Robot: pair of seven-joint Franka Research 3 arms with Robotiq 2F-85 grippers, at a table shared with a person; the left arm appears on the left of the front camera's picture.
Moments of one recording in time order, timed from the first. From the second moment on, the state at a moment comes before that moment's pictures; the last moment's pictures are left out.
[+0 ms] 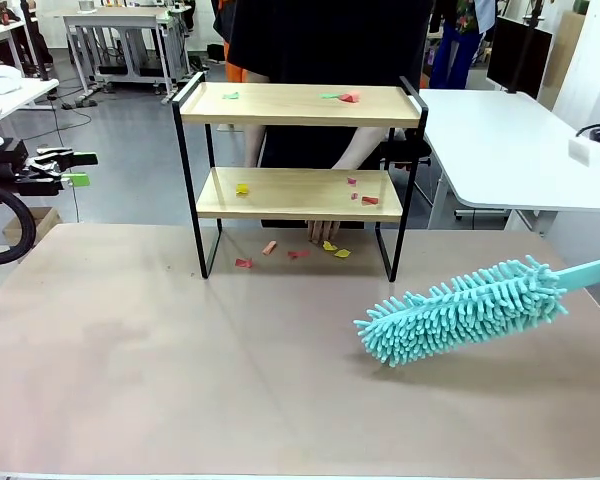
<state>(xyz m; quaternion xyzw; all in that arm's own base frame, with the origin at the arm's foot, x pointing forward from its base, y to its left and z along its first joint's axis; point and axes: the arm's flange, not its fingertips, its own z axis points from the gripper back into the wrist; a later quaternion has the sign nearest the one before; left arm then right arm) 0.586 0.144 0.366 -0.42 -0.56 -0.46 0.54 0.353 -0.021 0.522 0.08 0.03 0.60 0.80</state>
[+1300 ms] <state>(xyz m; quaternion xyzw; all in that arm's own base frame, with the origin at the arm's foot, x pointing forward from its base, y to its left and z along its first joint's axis) 0.586 0.144 0.366 -0.42 -0.56 -0.46 0.54 0.309 0.193 0.466 0.17 -0.12 0.43 0.88</state>
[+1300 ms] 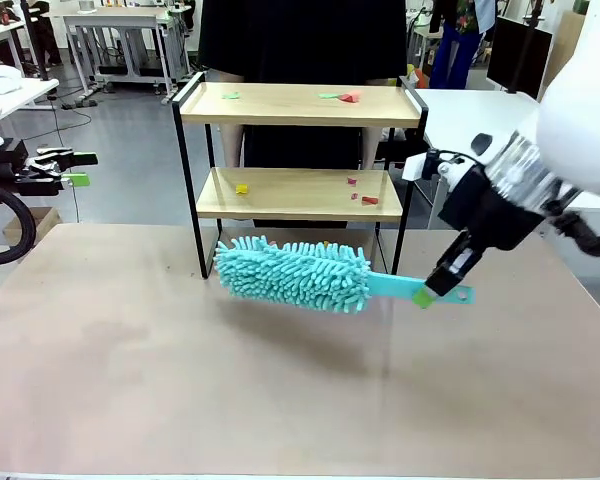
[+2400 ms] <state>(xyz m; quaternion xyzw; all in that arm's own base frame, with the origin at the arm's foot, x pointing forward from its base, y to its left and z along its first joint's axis) 0.586 0.144 0.366 -0.42 -0.56 -0.46 0.54 0.311 0.224 0.459 0.16 -0.15 0.38 0.90</state>
